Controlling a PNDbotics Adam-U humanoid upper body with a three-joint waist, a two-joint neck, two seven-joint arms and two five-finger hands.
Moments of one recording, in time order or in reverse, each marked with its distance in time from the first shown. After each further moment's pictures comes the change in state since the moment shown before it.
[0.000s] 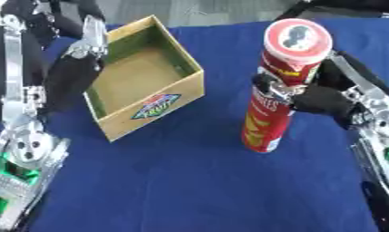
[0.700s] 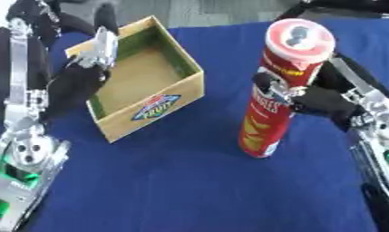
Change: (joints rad) left arm 0.003 0.000 0.013 0.000 -0.034 -0.051 -0.077; right arm -0.006 0.001 -0.001 0.000 -0.009 -0.024 0.012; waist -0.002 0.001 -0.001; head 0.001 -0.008
